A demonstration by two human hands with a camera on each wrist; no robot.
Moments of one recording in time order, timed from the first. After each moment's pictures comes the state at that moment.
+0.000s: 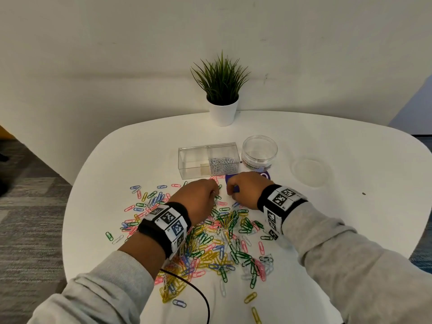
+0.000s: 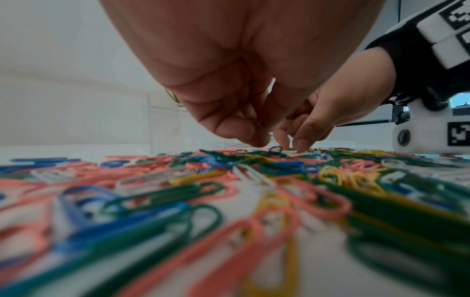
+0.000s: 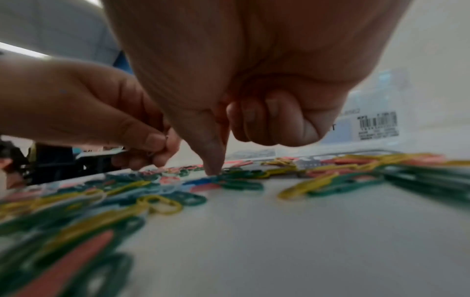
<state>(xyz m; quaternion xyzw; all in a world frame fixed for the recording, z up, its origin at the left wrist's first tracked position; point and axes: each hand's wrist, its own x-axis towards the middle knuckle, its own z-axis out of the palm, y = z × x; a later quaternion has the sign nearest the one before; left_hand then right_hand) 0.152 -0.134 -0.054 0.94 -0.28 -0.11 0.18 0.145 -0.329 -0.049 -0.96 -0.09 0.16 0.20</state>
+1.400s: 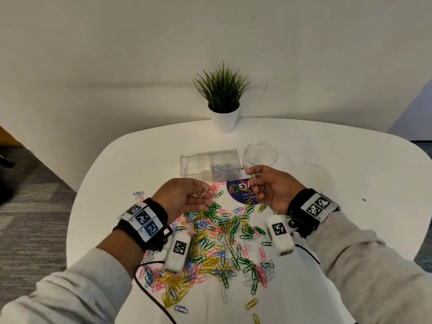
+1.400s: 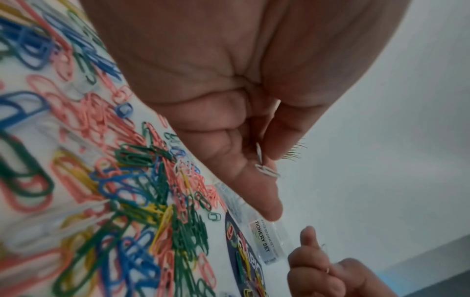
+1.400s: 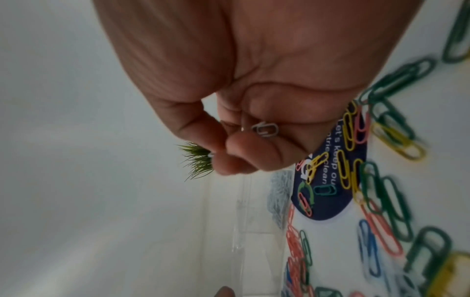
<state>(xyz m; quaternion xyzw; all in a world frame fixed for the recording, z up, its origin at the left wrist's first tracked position) 0.158 -0.108 -0.025 0.66 0.05 -0.29 0.69 0.132 -0.369 -0.038 -0.53 0.16 0.16 0.82</state>
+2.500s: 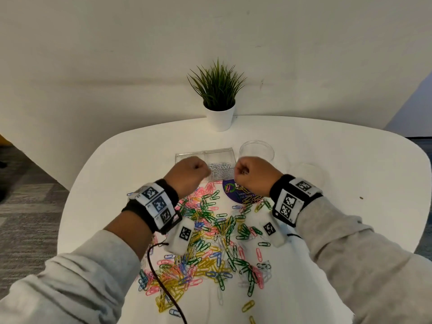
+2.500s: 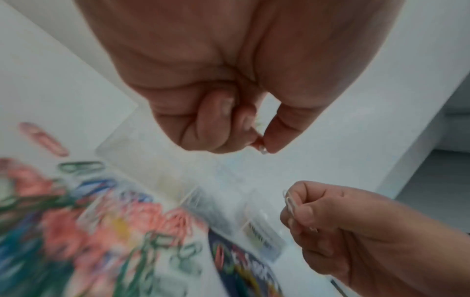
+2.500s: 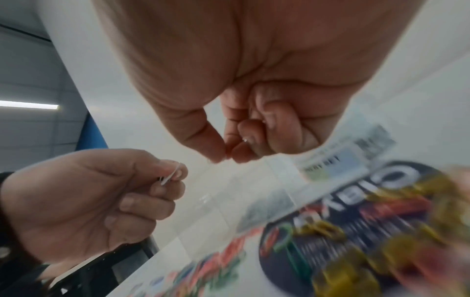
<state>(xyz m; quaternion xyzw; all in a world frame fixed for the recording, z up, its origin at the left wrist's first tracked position) 0.190 -0.143 -0.007 0.89 -0.12 -0.14 0.41 0.152 -0.348 -0.015 -0.93 -0.03 0.06 0.37</state>
